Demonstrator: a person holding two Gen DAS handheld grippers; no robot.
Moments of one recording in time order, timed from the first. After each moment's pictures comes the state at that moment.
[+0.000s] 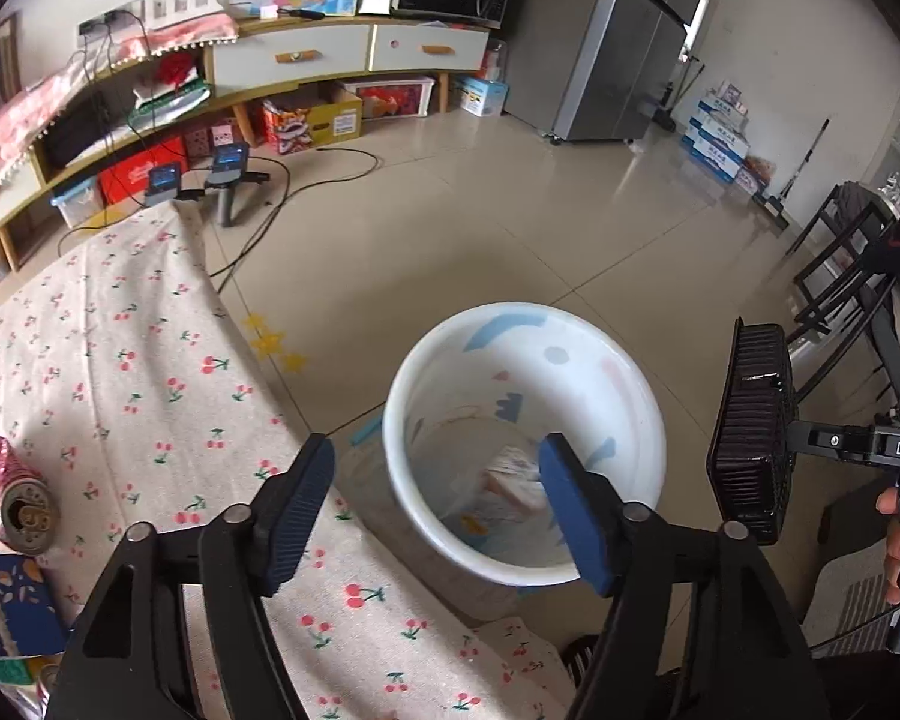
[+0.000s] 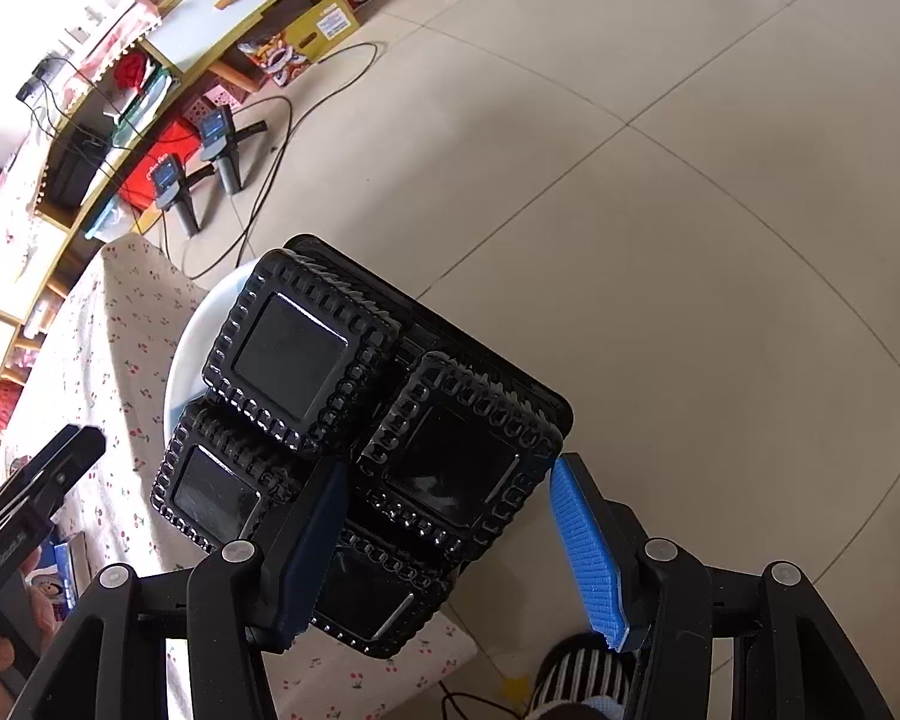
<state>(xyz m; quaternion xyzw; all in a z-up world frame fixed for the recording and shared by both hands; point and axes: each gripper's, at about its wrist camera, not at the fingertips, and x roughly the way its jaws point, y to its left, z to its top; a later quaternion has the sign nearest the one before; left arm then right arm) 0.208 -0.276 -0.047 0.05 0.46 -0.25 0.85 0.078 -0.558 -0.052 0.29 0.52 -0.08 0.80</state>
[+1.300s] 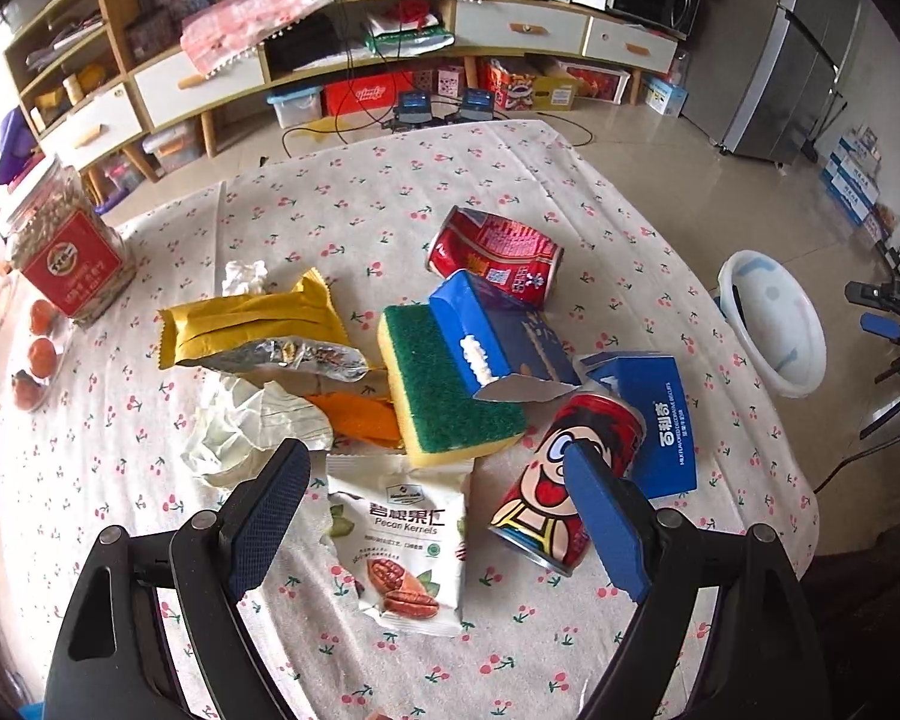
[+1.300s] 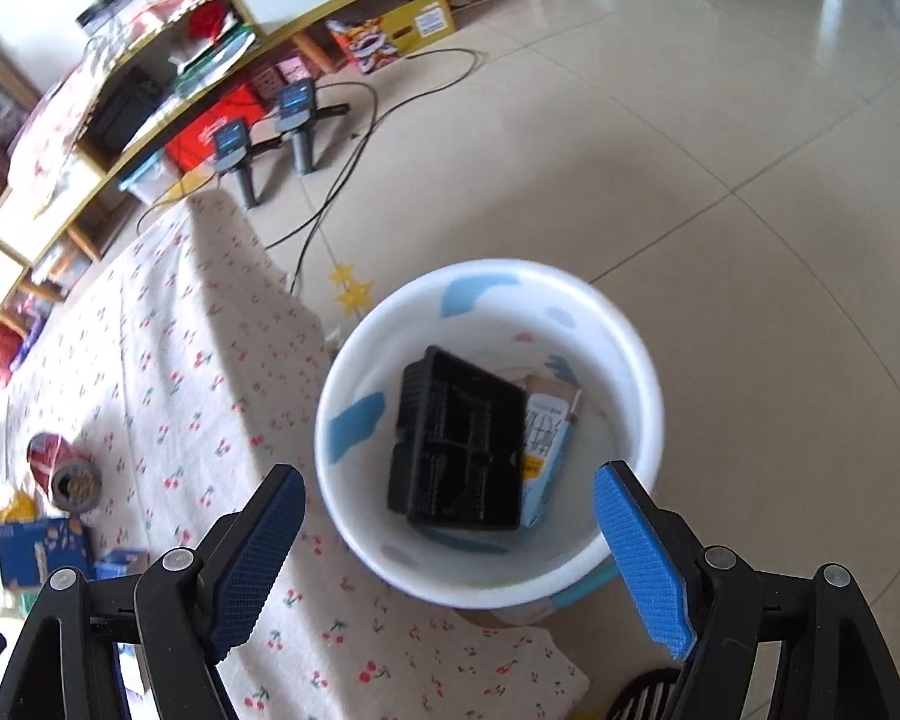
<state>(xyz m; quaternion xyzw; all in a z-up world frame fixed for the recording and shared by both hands) 0.152 0.014 -0.024 0.03 0.51 -0.08 0.86 0.148 -0.432 -0.021 0.20 0.52 -0.05 0.83</state>
